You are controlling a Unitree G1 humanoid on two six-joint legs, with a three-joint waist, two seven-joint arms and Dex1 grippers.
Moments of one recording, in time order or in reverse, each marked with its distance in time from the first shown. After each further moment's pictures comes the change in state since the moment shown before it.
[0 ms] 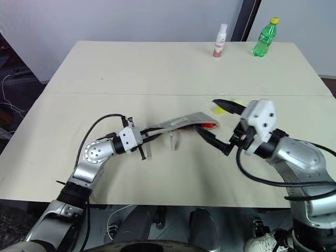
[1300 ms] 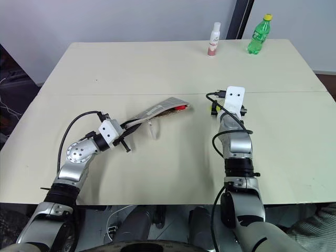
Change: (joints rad) left arm 0.012 0.039 0.120 0.103 -0.009 -0.036 0.062; right arm -0.579 0.508 0.142 0.901 -0.430 0.011 -0.880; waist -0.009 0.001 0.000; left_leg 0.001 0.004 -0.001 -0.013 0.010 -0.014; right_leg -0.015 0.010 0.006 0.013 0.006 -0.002
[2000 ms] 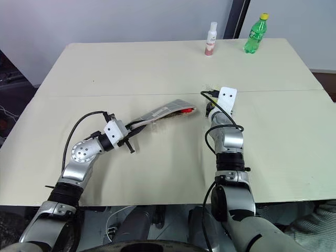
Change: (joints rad) left arm -0.005 -0.016 -0.027 -0.022 0.000 0.010 -0.009; right arm -0.063 0.053 -0.045 0.087 0.048 0.036 -0.008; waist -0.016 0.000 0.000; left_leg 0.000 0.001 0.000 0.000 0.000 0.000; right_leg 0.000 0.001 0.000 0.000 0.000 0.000
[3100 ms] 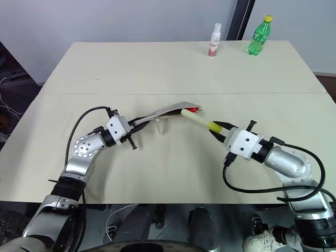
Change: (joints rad) left arm -0.063 -0.019 -0.024 0.046 0.000 -0.013 -0.032; right arm 0.658 -0.691 0.139 -0.650 -0.144 -0.743 0.921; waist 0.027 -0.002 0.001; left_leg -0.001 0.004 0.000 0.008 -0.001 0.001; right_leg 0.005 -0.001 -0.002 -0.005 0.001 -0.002
